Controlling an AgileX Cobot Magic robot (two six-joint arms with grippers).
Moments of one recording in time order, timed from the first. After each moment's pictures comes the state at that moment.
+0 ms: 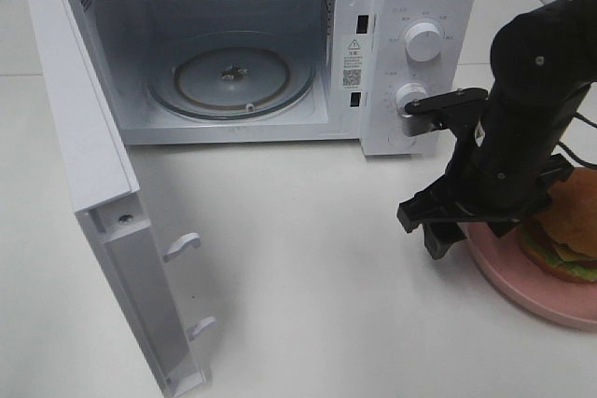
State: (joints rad) left arm 0.10 0.00 -0.50 -0.03 1.04 -0.04; right arm 0.44 1.76 -0.93 -0.17 0.65 0.23
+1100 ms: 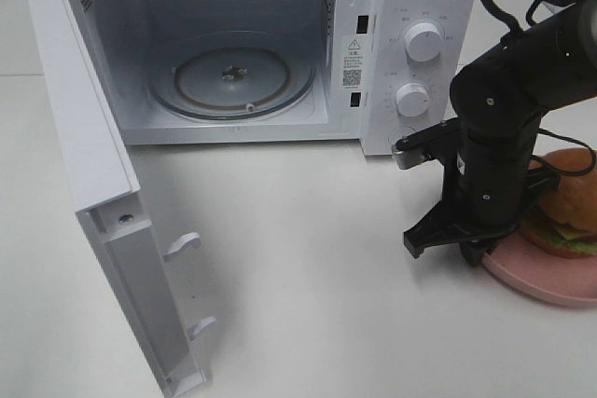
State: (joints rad) left arm 0.10 0.00 -0.50 -0.03 1.04 -0.04; right arm 0.44 1.94 -0.98 -0.31 0.67 0.26
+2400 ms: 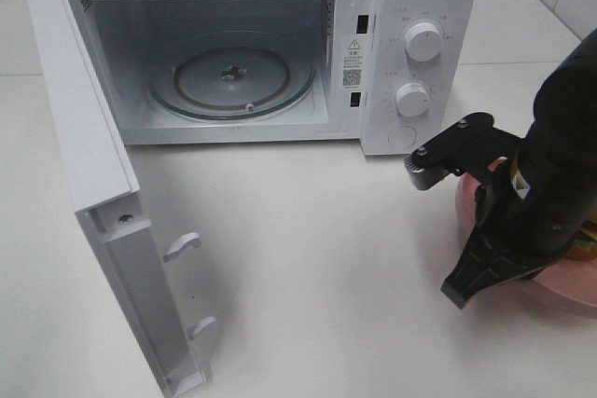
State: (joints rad) left arm 0.10 0.00 -0.50 -0.03 1.04 -0.04; right arm 0.59 1.55 -0.72 -0.33 0.65 0.13
